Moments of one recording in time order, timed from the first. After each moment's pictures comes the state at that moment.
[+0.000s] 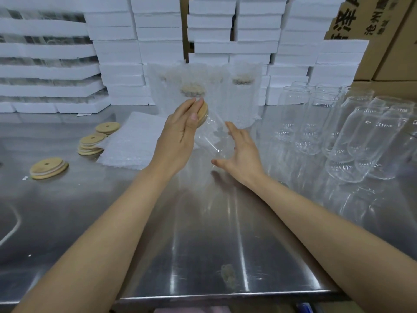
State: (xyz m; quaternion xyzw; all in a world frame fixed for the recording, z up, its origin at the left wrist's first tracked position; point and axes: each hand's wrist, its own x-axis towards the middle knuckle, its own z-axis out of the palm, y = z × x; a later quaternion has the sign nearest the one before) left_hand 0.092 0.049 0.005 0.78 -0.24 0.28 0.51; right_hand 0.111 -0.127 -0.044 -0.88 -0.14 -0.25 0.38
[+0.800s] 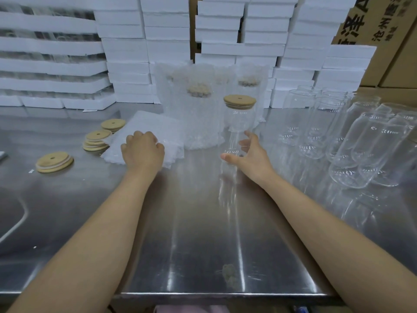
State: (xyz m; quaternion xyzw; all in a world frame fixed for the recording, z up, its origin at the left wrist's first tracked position) left_hand 0.116 0.109 -0.025 0.94 0.14 0.25 0.15; right_hand 0.110 -0.139 -0.037 -0.85 -0.05 -0.12 0.51
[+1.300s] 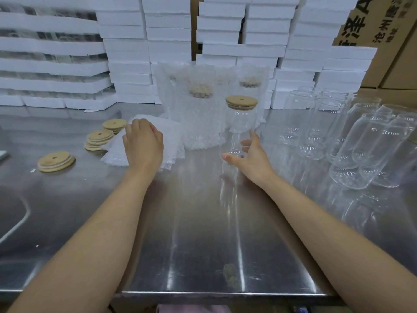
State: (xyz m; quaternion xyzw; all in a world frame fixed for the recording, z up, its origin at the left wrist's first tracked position) left_hand 0.112 0.106 -0.017 0.89 0.09 0.38 0.23; right_hand 0.110 -0.136 -0.038 -0.86 -0.05 -0.13 0.49
